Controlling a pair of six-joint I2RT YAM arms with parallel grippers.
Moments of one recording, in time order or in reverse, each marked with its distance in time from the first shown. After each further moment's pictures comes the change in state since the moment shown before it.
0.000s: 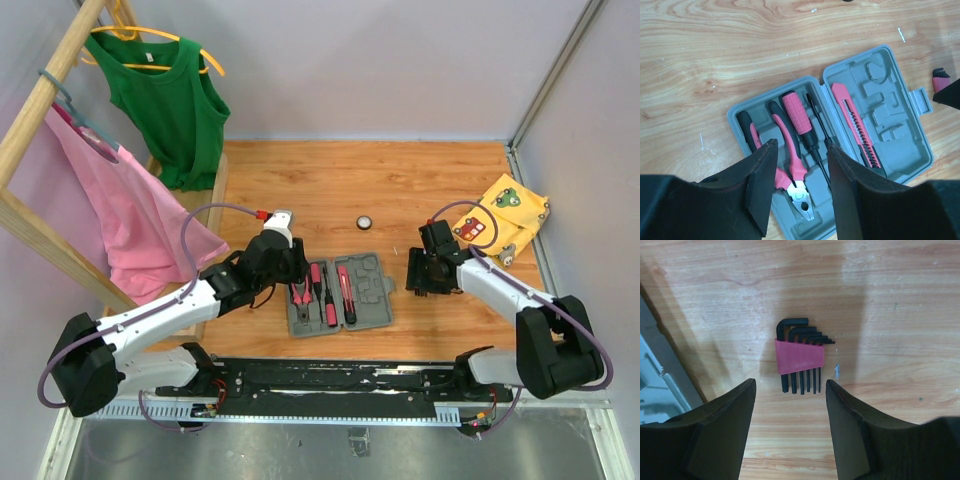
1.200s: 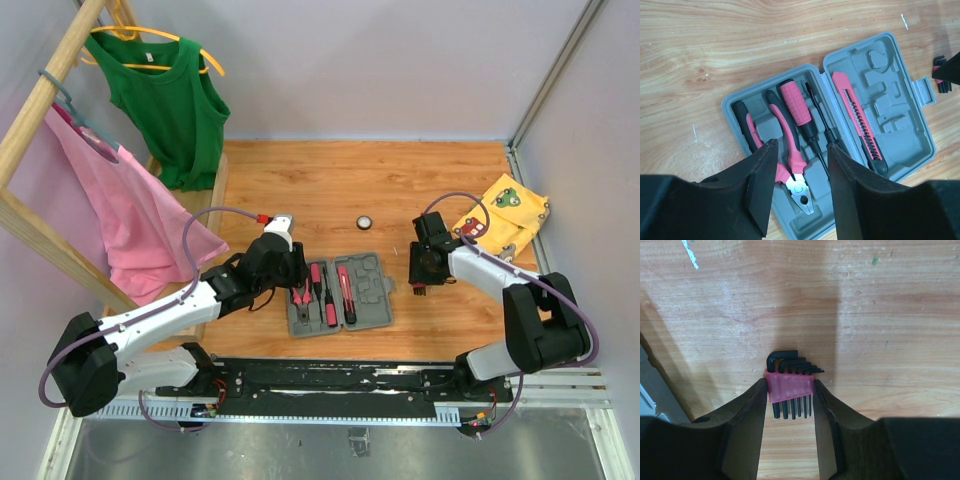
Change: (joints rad) left arm 0.000 0.000 -0.029 0.002 0.029 -0.019; right arm -0.006 0.148 0.078 0.029 0.051 -0.063
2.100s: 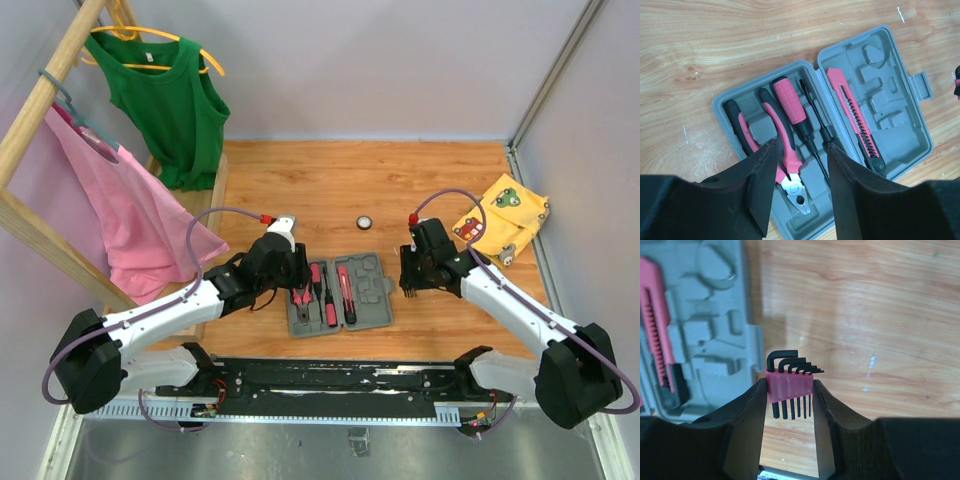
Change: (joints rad) left arm 0.000 0.021 0.000 0.016 0.031 0.000; right arm 0.135 -0.278 -0.005 -0.124 -0.054 -0.020
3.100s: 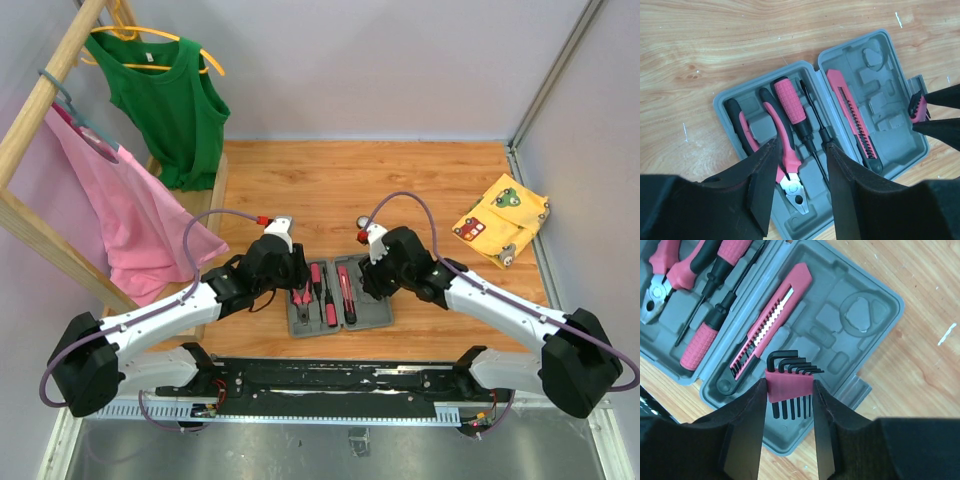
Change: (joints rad) left arm 0.000 -0.021 -0.020 0.014 -0.006 -0.022; right arm 0.247 0.030 -0.031 0.278 -0.175 -0.282
